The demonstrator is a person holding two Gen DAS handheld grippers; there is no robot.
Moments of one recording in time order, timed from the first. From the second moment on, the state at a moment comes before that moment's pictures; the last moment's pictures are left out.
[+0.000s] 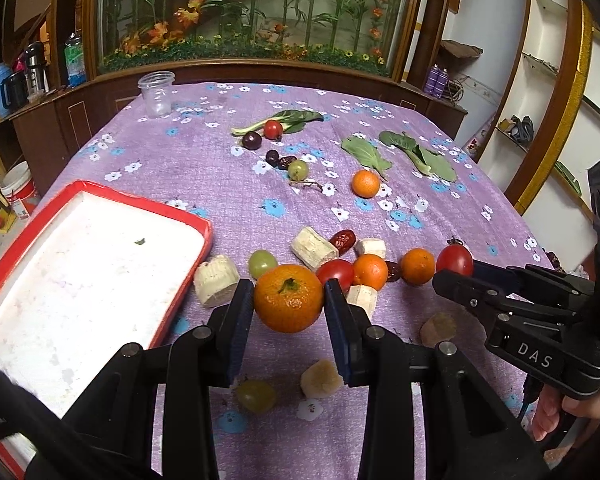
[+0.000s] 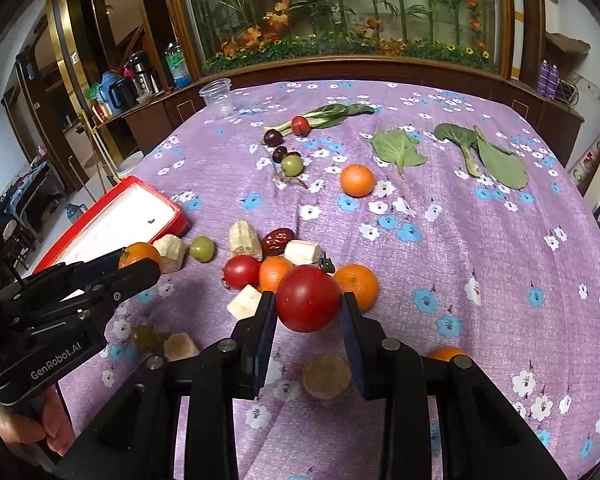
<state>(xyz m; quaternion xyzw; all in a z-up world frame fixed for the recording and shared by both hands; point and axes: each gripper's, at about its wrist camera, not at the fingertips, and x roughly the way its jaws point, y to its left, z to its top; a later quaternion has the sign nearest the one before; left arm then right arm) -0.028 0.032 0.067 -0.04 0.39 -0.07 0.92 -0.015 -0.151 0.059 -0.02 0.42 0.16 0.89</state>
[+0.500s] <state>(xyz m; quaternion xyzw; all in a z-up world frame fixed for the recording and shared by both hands) -0.037 0.051 0.076 -0.05 0.38 -0.05 0.92 -0.021 -0.126 0.070 -0.03 0.40 0.19 0.89</state>
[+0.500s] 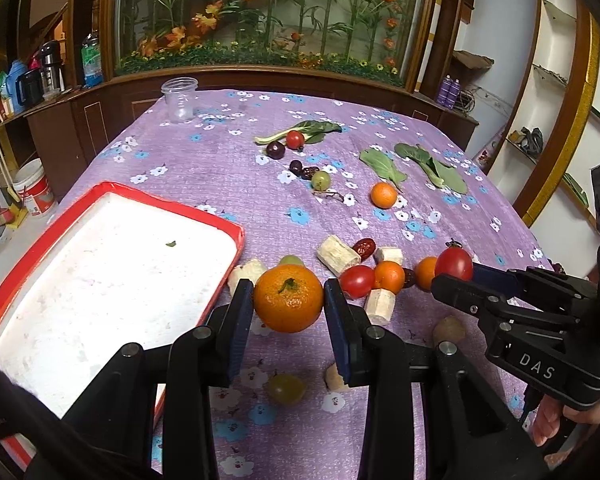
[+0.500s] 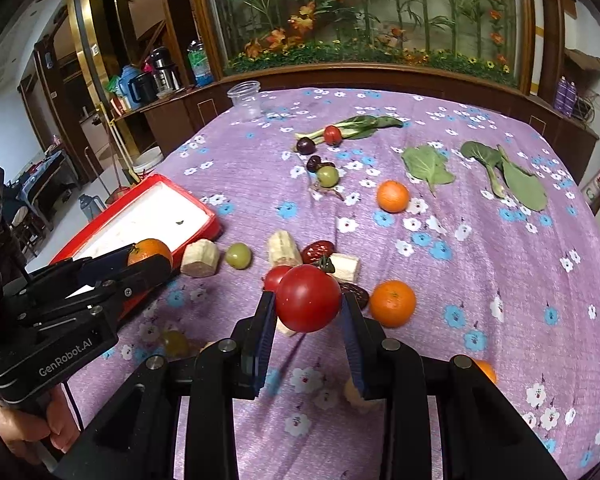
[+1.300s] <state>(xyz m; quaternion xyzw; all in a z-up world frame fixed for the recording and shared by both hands) -0.055 0.095 0.089 -0.06 0.36 0.00 0.93 -0.024 -0.069 0.083 -0.07 0.39 0.25 0.88</state>
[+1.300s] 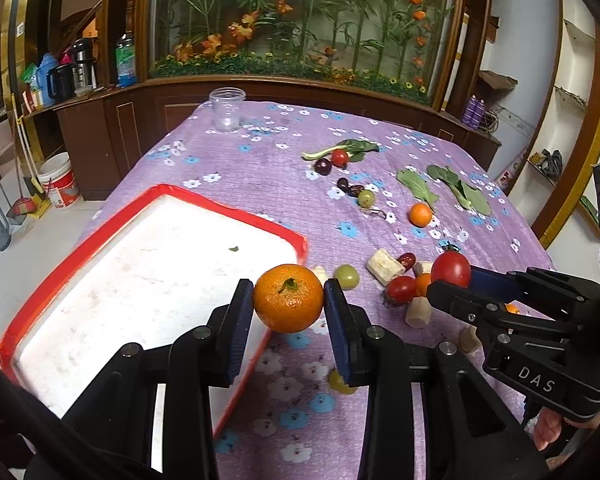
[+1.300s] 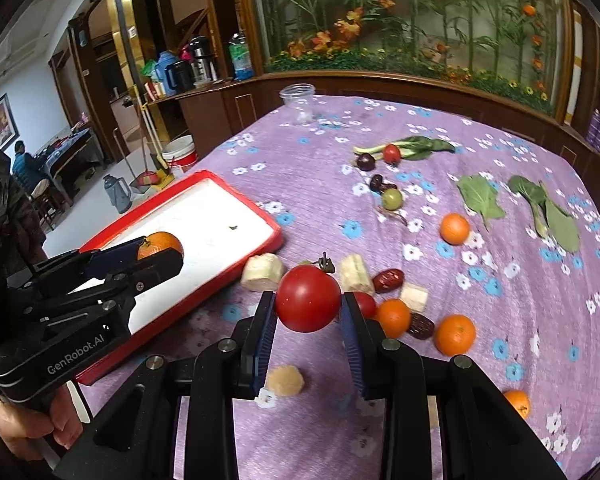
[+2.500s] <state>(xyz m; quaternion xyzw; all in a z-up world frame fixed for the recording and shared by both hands) -0.037 0.179 0.026 -0.16 0.46 0.07 0.87 0.048 0.086 0.007 -0.12 0.48 0.35 0.80</state>
